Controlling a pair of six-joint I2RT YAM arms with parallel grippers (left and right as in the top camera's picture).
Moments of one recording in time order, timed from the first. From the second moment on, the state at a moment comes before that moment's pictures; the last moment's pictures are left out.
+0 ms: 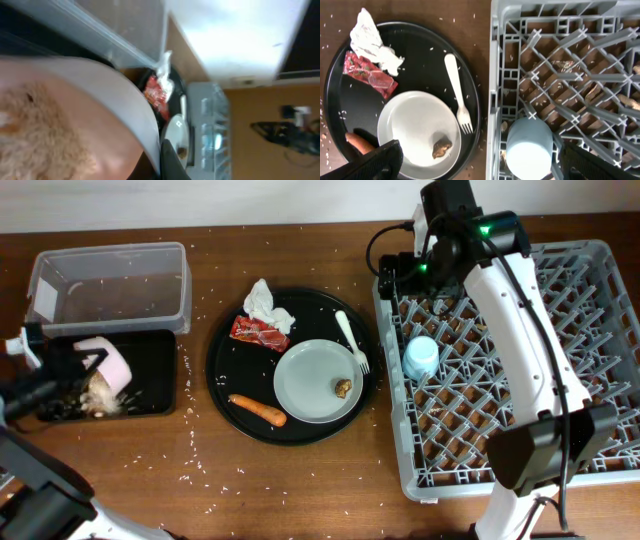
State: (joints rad) left arm 0.81 1.94 1.45 -1.06 1.16 0.29; right arm 0.22 1.96 2.09 -1.30 -0.12 0.20
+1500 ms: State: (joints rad) left arm -0.10 1.62 1.43 -0.67 0.42 -0.10; right arm 0.22 1.96 2.09 -1.32 -0.12 0.20
